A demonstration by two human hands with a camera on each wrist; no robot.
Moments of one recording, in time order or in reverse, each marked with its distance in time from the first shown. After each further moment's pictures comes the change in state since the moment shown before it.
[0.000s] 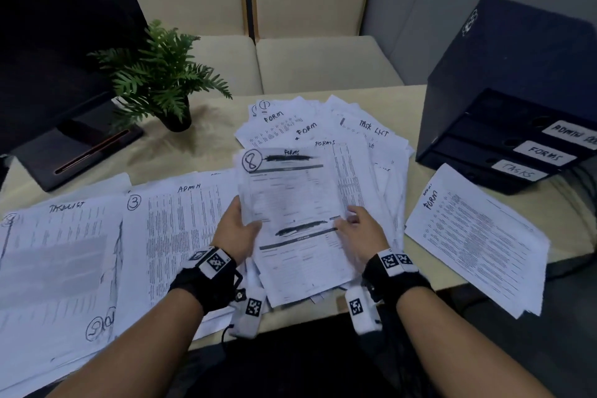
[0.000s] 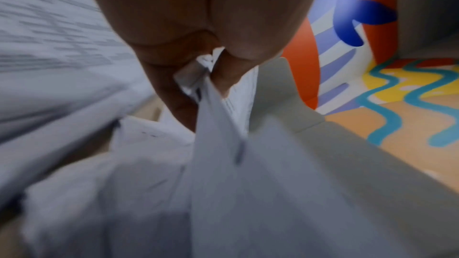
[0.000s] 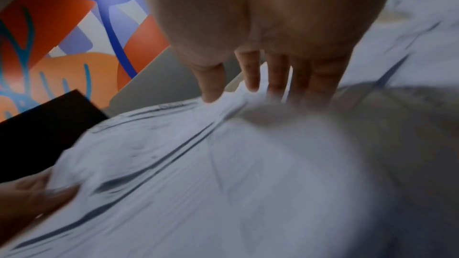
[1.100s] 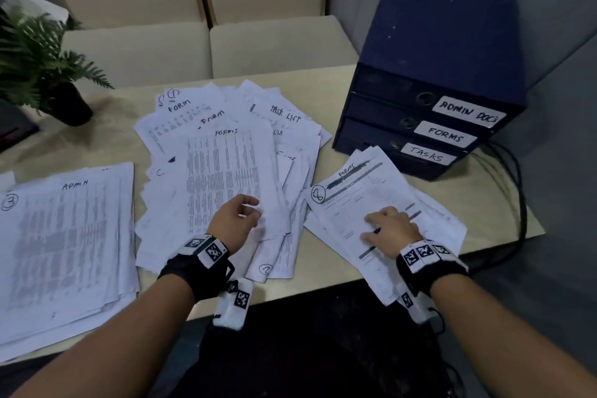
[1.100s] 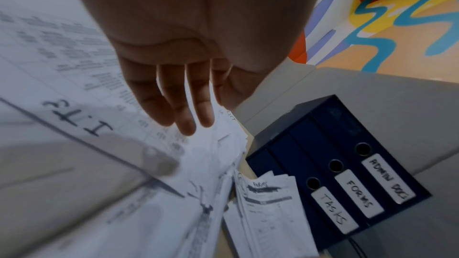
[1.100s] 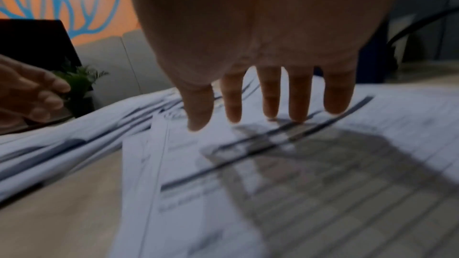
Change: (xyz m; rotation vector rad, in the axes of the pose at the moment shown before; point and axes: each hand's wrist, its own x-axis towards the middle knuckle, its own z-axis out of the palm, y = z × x) left_hand 0.001 0.052 0.222 0.190 -0.071 -0.033; right_hand 0.057 0.143 -0.252 -0.862 -0.125 0.011
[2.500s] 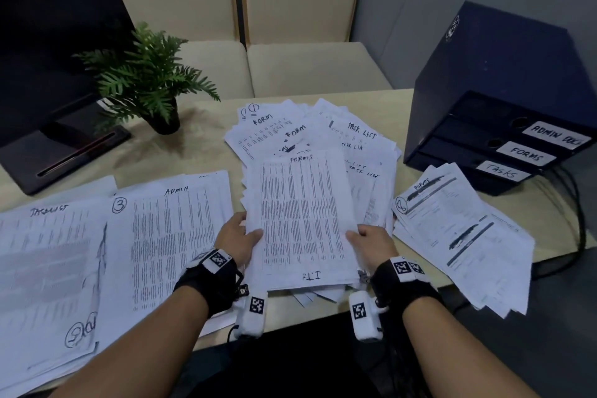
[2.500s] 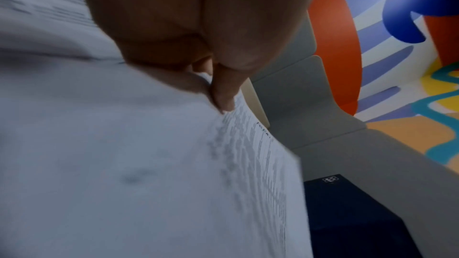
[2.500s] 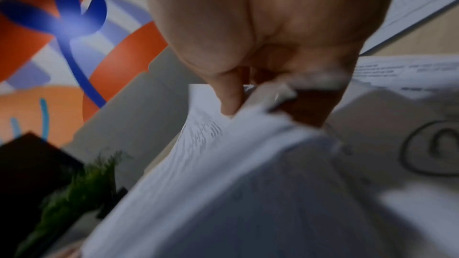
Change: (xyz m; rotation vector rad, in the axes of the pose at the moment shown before) left_hand -0.007 -0.101 -0.182 -0.086 0.023 -0.133; right_hand -0.043 -0.246 0.069 0.757 0.171 0.081
